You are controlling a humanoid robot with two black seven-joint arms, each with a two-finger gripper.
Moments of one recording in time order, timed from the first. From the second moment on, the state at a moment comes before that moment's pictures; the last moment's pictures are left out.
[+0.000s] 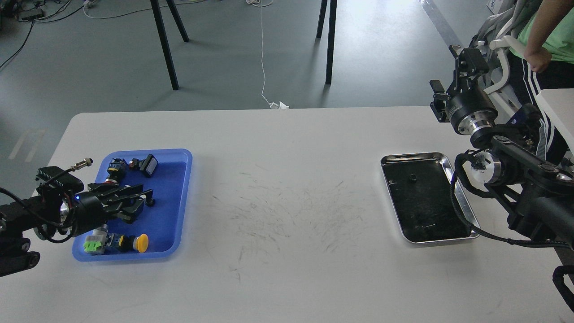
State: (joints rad) left arm -0.96 0.73 0.61 -0.94 1.19 0.49 -0.49; right arm 0.80 -0.40 0.55 0.74 -0.23 -0.04 0.44
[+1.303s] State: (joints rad) left arm -1.03 0.67 0.04 -0.86 0.35 0.49 -0.49; right arm 1.16 -0.71 -0.08 1.05 -0.24 0.24 0.31
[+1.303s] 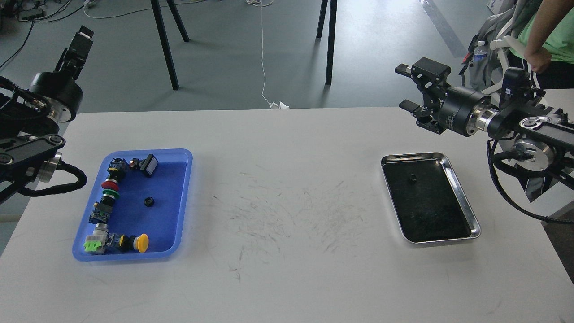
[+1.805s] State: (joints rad) left arm -1.02 0.58 0.02 -0.81 0.26 0.28 -0.49; right arm 1.27 -0.85 -0.16 1.22 -0.47 0.25 0.31
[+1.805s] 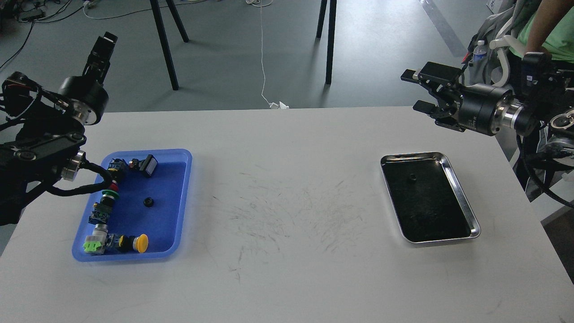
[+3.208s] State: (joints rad) left arm -1.05 0.10 -0.09 -0.30 0.23 -0.20 -0.49; right arm 1.47 -0.91 -0.57 1.11 -1.29 0.30 0.39
